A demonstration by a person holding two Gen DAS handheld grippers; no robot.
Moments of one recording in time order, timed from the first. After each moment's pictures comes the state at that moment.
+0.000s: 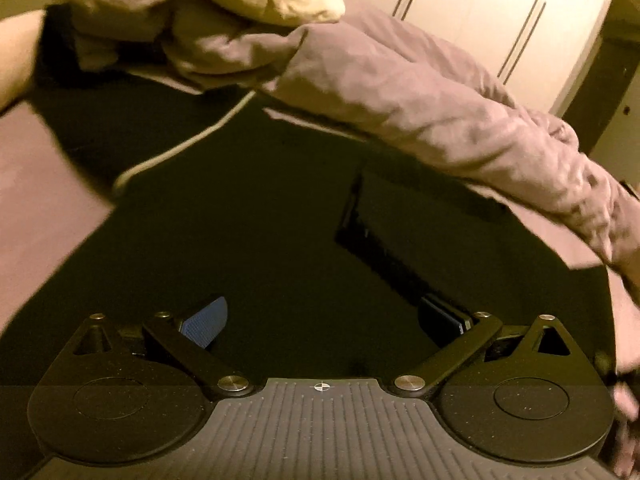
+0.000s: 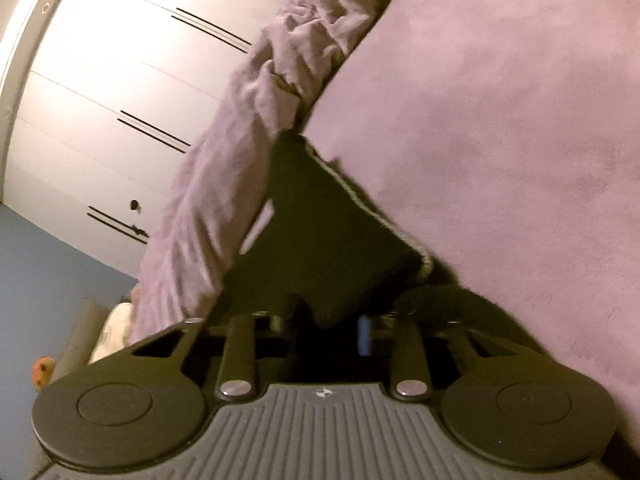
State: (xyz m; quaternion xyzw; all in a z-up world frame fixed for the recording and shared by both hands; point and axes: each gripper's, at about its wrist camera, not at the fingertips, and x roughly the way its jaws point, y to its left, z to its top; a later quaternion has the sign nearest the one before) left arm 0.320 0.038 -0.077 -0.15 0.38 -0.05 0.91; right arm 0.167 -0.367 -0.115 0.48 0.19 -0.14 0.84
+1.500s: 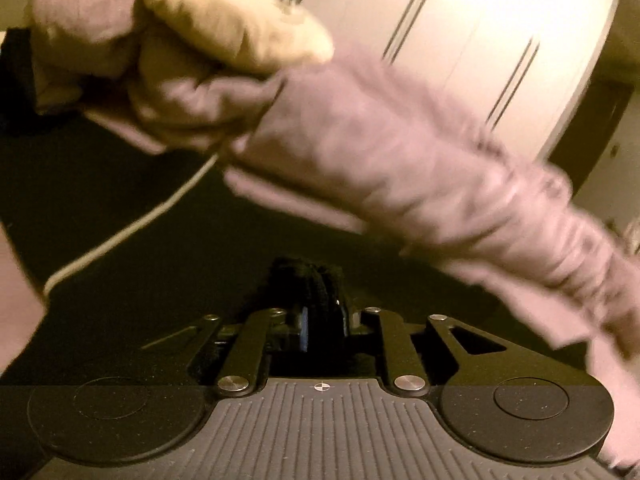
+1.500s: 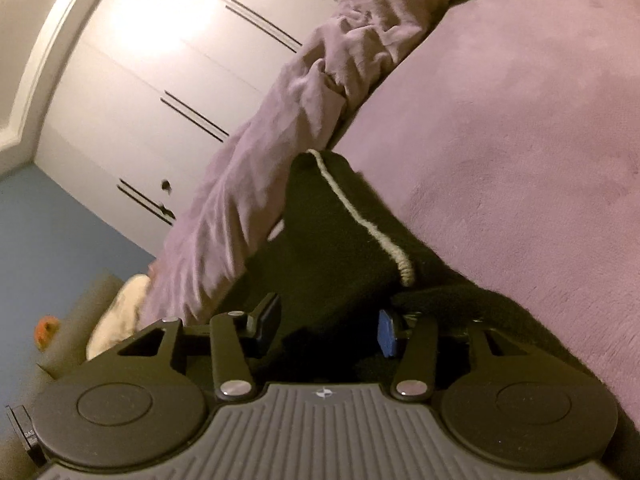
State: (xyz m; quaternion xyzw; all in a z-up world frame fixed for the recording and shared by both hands) left arm 0.389 0.037 -0.071 -0.16 0.34 -0.06 0.93; right arm 0.163 -0.349 -0.109 0.43 0.18 -0.10 0.88
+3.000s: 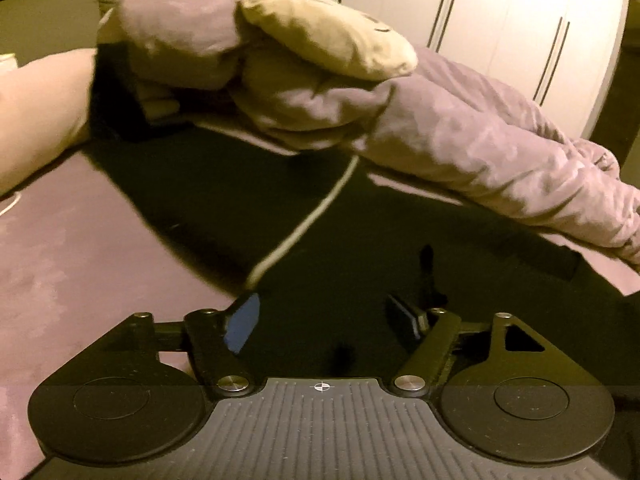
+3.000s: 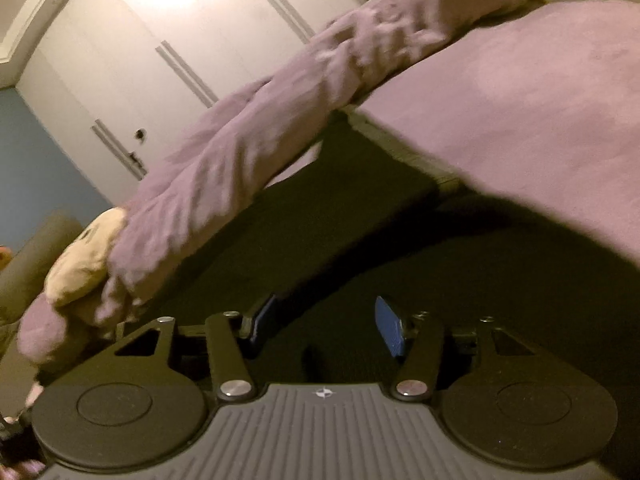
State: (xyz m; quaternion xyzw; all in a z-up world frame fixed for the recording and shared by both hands) left arm 0.333 0.144 -0.073 -0.11 0.33 0.00 0.94; right arm 0.151 -0.249 -0.079 0.34 0.23 -0.14 0.90
